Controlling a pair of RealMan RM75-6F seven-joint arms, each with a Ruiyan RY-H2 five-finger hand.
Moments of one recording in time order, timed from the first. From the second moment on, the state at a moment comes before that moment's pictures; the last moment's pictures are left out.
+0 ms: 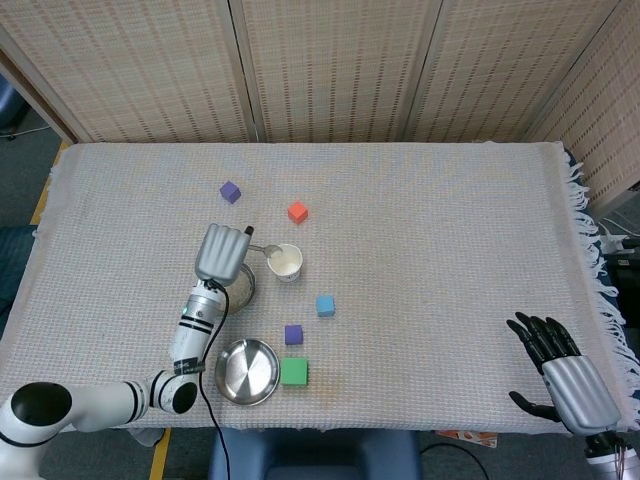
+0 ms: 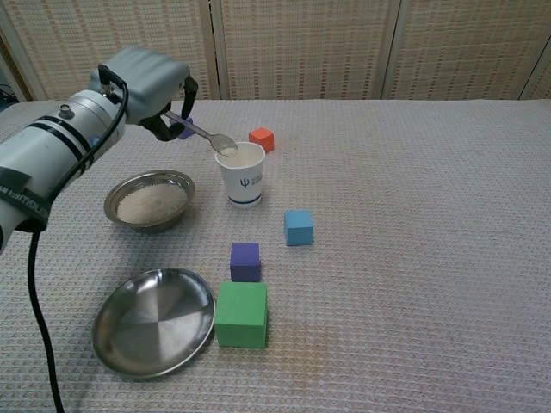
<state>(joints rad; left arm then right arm) -0.99 -1.74 -0.11 -1.20 0.95 1.31 0.76 0.04 -0.98 -0.09 -1.79 -1.71 1.46 0.00</state>
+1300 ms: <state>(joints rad) -0.78 -1.61 -0.12 -1.51 1.27 1.46 0.69 0.02 -0.97 -0.10 -1.80 -1.74 1.49 -0.02</state>
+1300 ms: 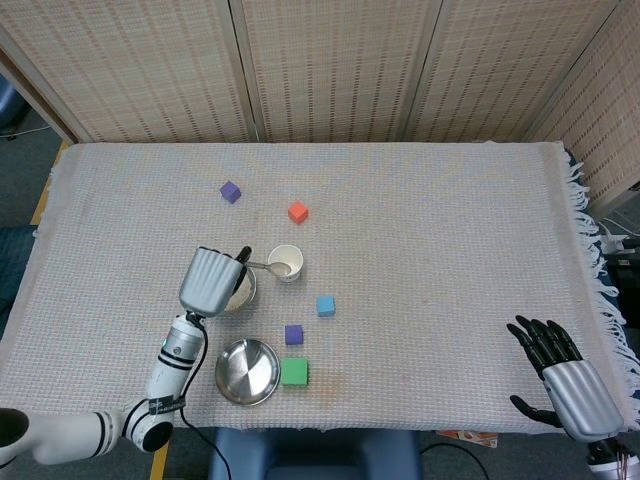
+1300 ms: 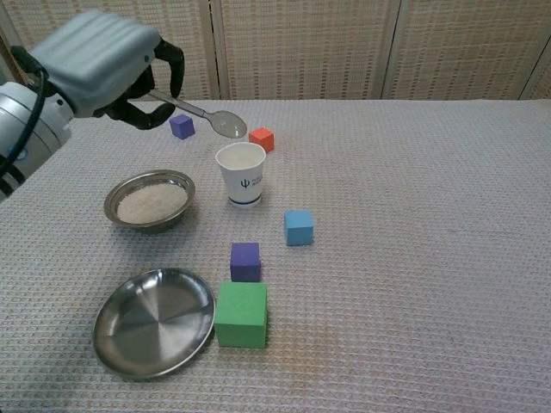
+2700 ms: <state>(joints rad) -0.64 -1.42 0.05 -1.82 0.99 1.09 0.70 0.03 -0.98 -0.12 -1.82 -1.75 1.45 -0.07</state>
